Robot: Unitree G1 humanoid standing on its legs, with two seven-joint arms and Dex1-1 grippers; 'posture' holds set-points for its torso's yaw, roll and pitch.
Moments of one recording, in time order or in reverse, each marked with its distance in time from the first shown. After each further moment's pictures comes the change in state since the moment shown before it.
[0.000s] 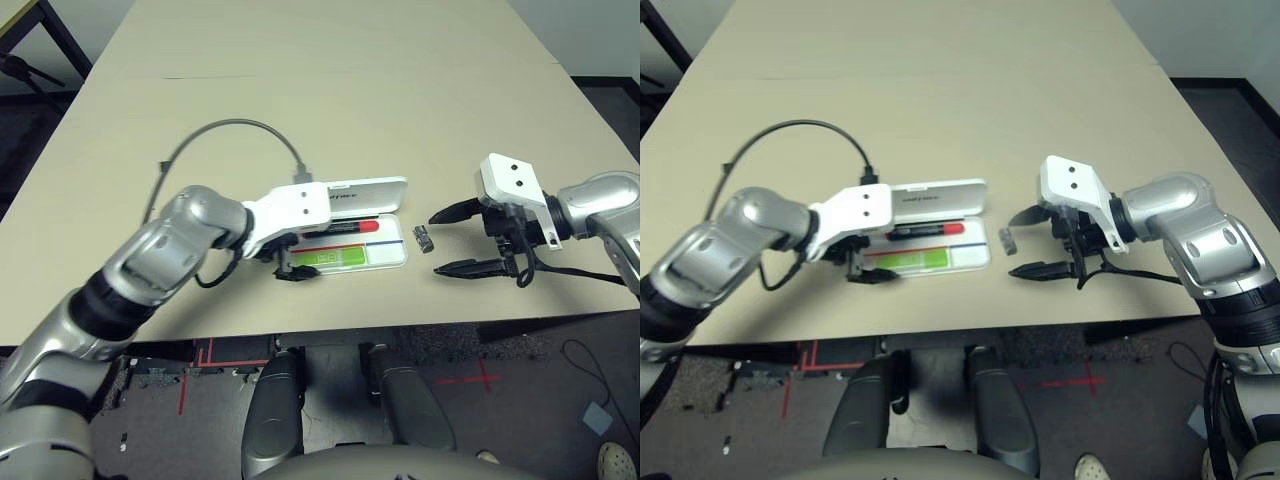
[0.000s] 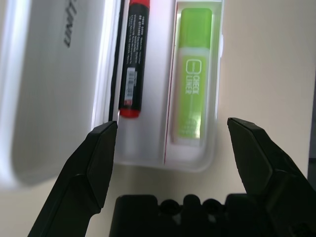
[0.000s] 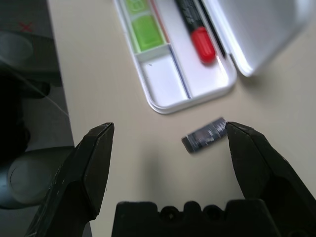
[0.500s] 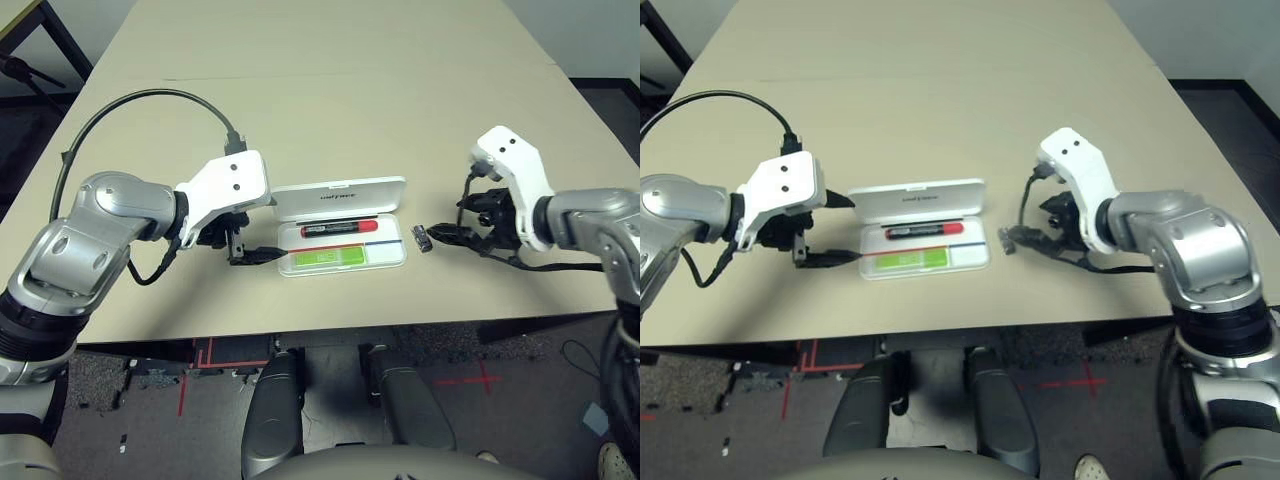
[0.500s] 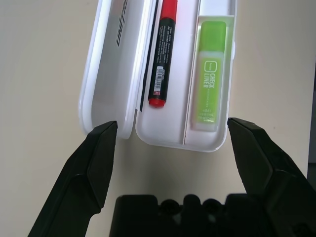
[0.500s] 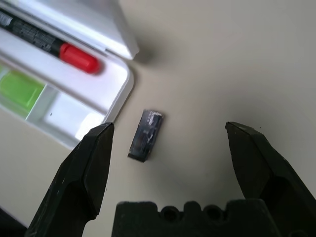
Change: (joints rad) left arm 0.060 0.068 0.171 -0.003 -0.074 -0.059 -0.018; right arm -0.075 0.394 -0.147 -0.202 -0.046 0.777 -0.656
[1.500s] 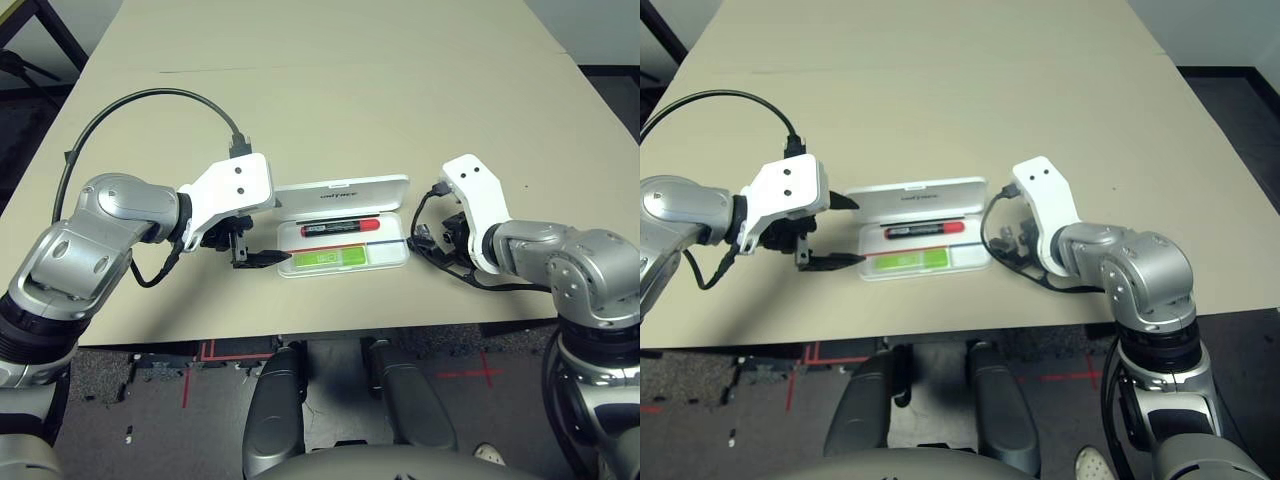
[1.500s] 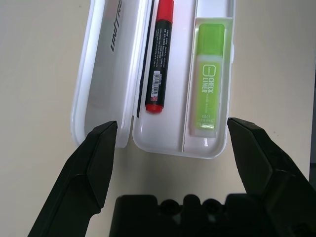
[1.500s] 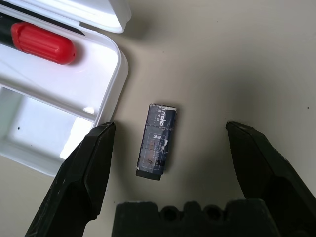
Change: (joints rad) left arm 0.000 0.001 0.000 -0.038 -0.002 0.019 0.012; right arm 0.111 0.143 0.047 -0.033 0.144 0.018 -0.359
